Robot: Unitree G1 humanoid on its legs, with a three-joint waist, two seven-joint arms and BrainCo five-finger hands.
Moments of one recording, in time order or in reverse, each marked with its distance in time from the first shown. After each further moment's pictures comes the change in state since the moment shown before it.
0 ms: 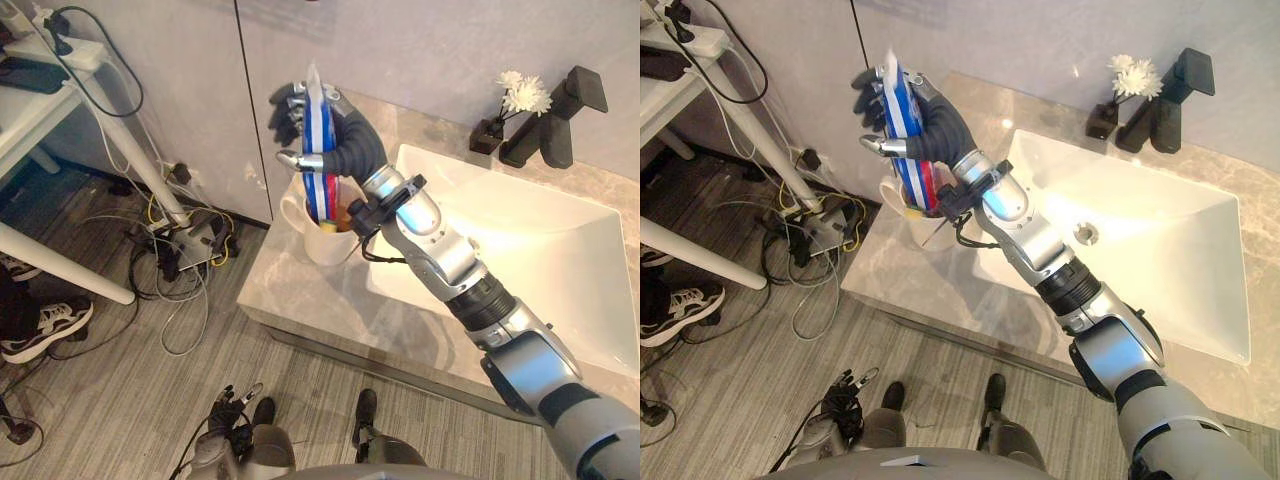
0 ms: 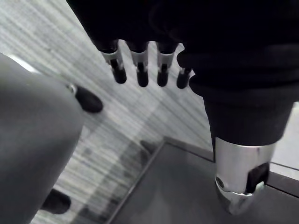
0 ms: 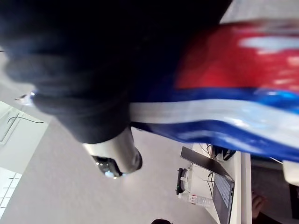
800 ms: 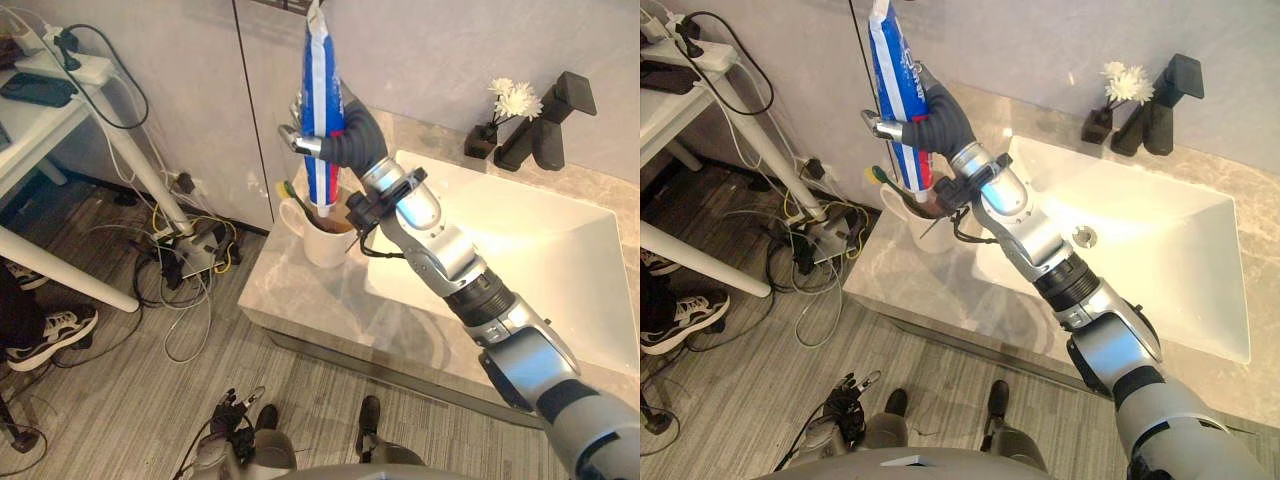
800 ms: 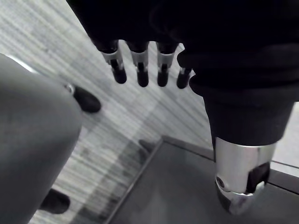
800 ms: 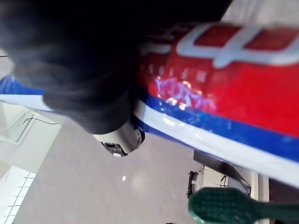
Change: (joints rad) left arm 0.004 -0.007 -0.002 0.009 0.005 0.008 -0.001; right arm -0.012 0.010 -0.010 0.013 0.021 -0.002 -0.017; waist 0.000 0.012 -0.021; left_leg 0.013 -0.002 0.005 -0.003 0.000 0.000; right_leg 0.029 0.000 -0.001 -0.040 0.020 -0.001
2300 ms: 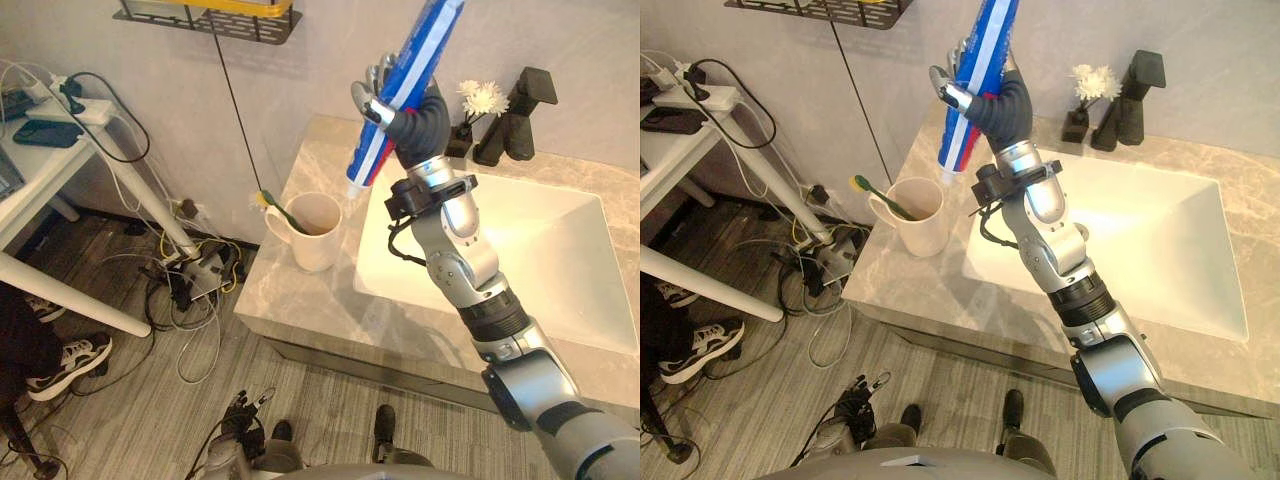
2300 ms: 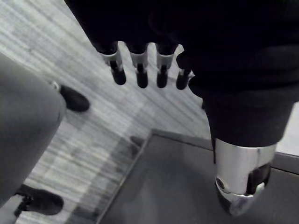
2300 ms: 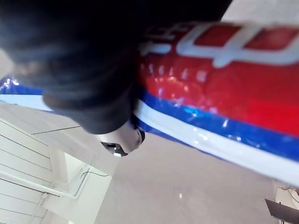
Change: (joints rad) left arm -0.001 -0.034 -0.009 0.002 0.005 0.012 0.000; right arm 0.090 0.014 -0.183 -0.098 0.117 -0.050 -0.044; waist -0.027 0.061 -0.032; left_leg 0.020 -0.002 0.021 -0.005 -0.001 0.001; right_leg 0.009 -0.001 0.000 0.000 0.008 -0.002
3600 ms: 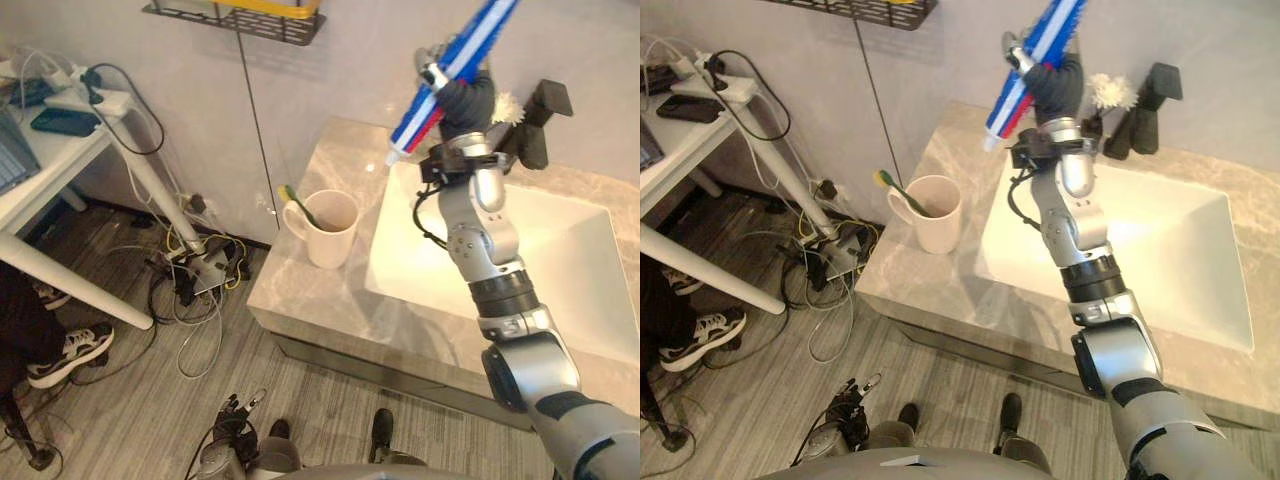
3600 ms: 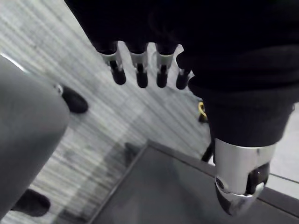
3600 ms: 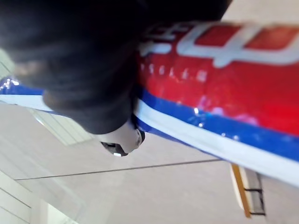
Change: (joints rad) left arm 0.036 -0.006 0.025 -0.028 -0.015 -0.008 0.000; right arm -0.030 -0.010 -0.213 0.148 0.004 0.002 -0.104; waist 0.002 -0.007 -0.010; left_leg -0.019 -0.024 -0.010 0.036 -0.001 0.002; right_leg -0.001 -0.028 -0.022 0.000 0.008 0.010
